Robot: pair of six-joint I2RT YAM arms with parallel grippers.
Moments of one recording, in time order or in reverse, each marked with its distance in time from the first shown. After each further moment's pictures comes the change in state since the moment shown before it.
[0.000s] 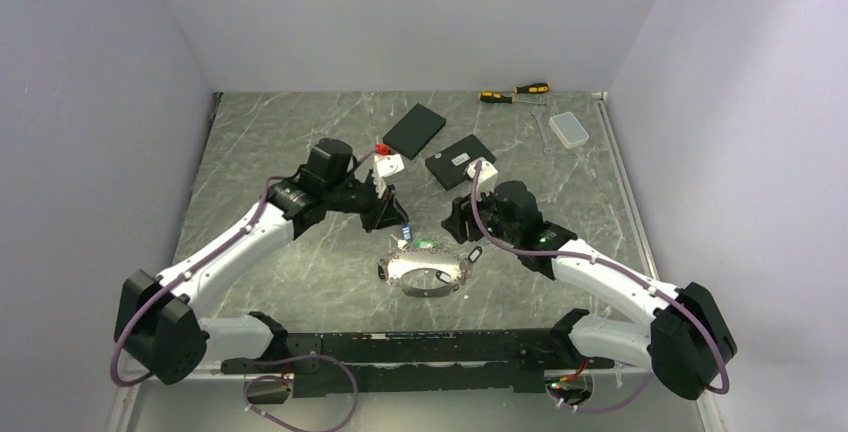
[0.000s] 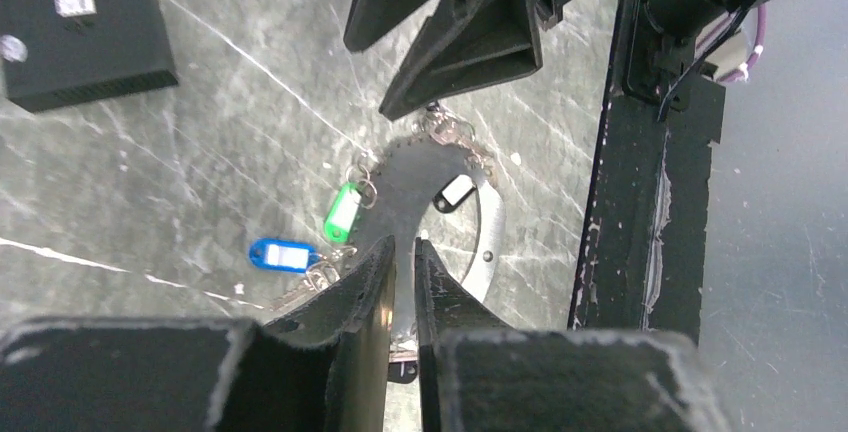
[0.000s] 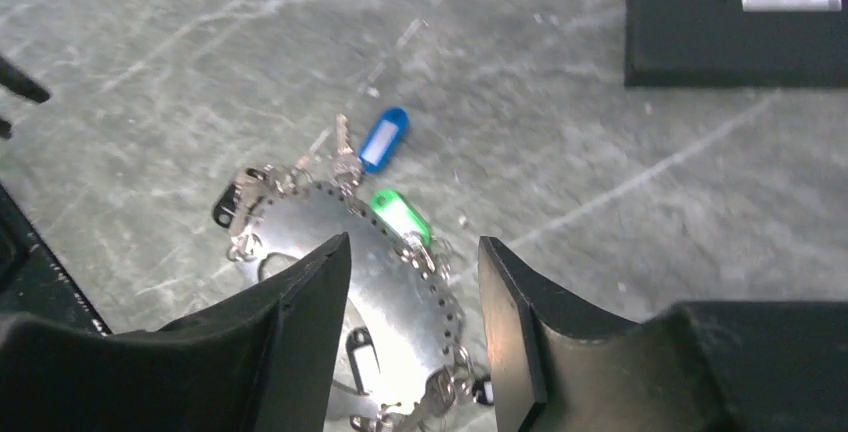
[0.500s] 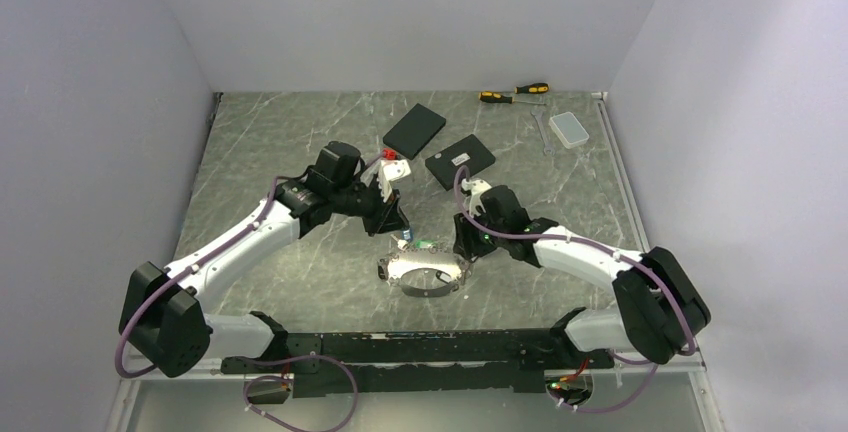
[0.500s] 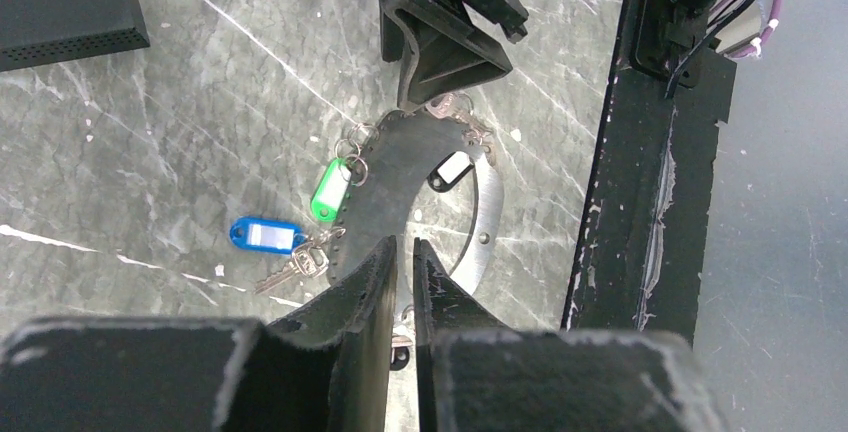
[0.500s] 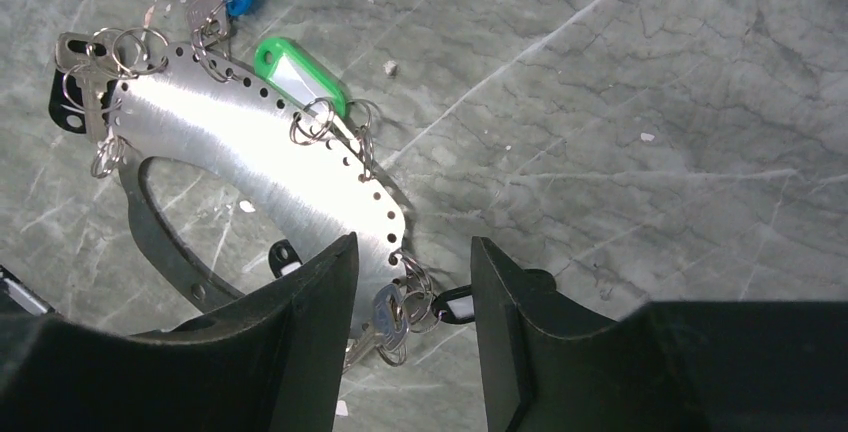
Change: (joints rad) left arm -0.035 0.066 0.002 -0.037 -0.035 0.005; right arm -0.043 0.211 -0.006 -0.196 0.016 0.062
